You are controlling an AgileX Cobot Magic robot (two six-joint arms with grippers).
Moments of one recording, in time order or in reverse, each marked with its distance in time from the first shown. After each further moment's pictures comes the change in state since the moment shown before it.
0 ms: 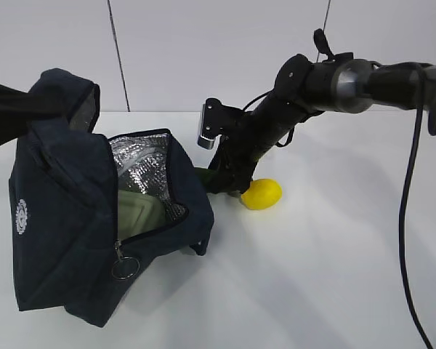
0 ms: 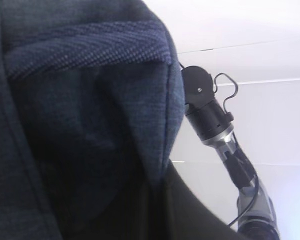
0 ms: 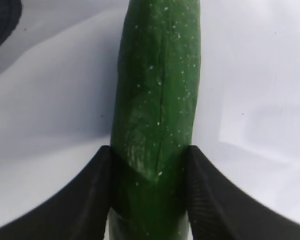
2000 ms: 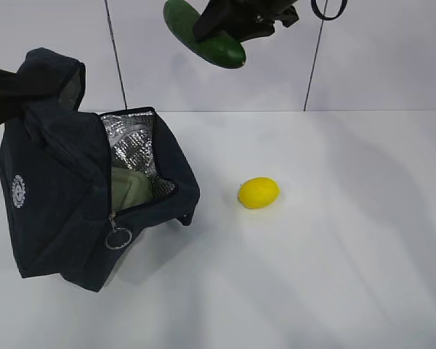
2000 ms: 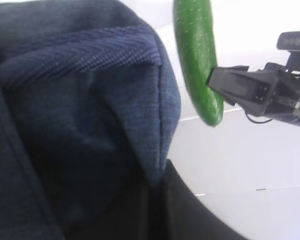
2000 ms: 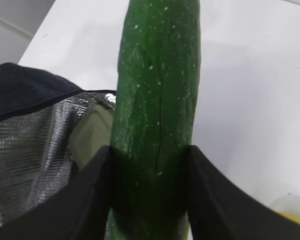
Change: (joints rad) left arm 0.000 0.000 0.000 -0.121 -0.099 0.207; right arm -0.048 -0.258 -0.349 0.053 0.374 1.262
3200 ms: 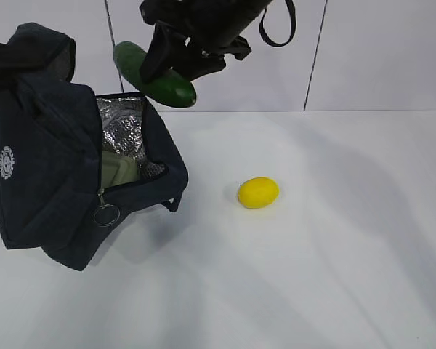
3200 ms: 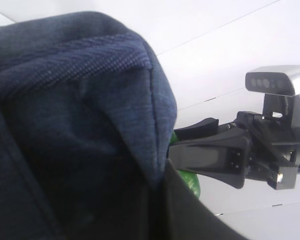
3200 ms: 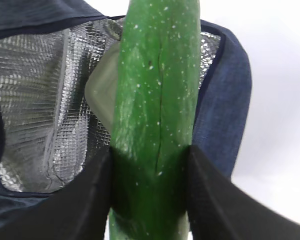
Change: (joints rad) left arm 0.000 0.000 -0.067 -0.020 -0.059 0.045; right arm 0.167 0.000 0.048 -0.080 0.005 0.135
